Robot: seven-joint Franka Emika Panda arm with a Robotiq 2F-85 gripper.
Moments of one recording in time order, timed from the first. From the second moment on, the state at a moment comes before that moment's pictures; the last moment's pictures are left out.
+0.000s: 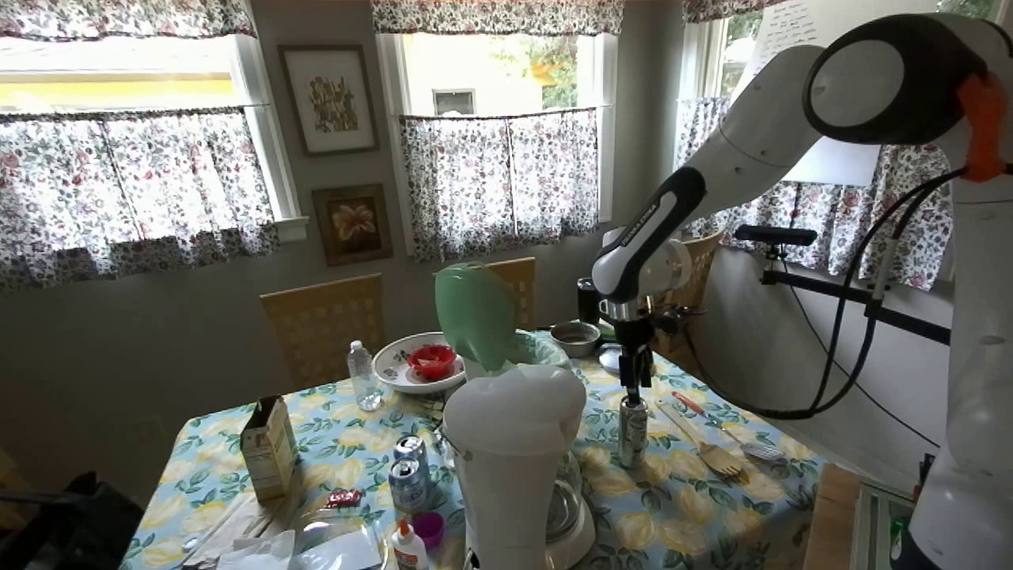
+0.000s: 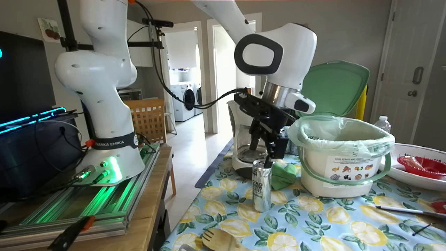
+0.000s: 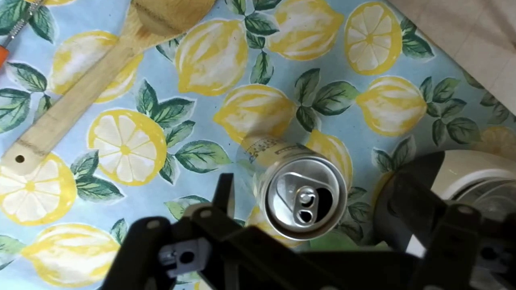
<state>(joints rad) -0.25 0.26 -0.12 -2.25 0.07 2.26 -0.57</state>
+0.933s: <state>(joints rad) -0.25 0.31 -0.10 -2.26 0.07 2.35 -0.64</state>
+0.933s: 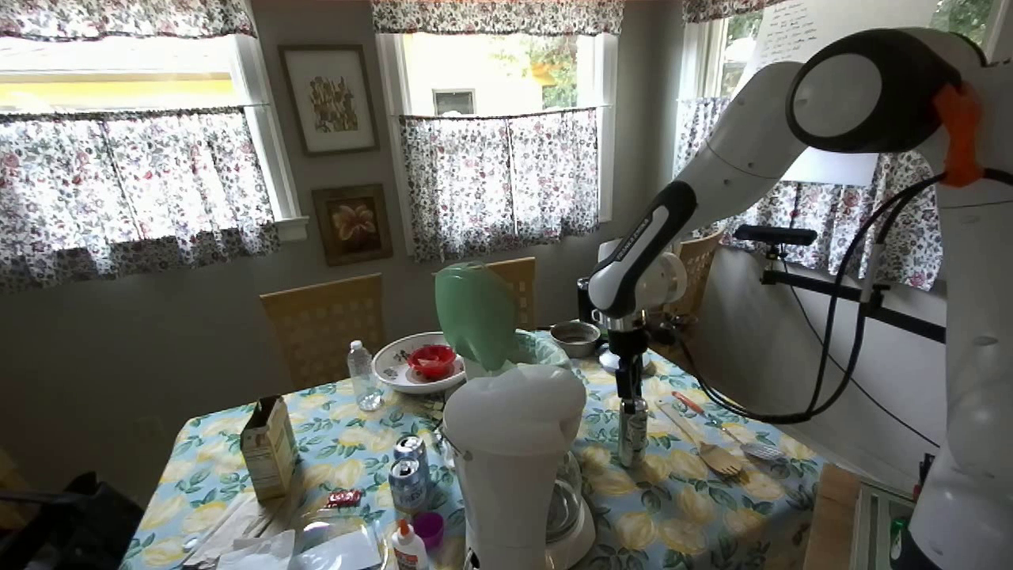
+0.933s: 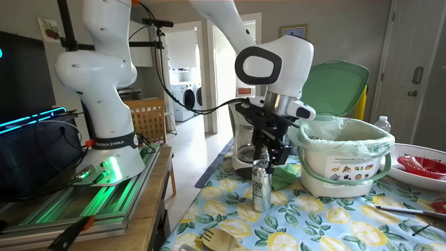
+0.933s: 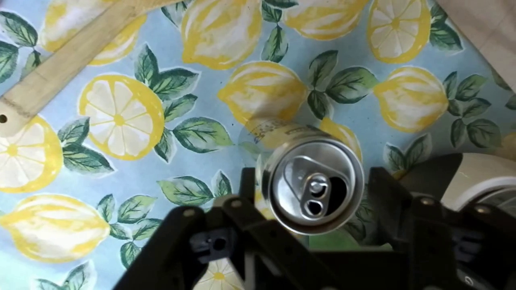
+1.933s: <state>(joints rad) -0.25 0.23 -0.11 -2.26 0.06 2.39 -0.65</state>
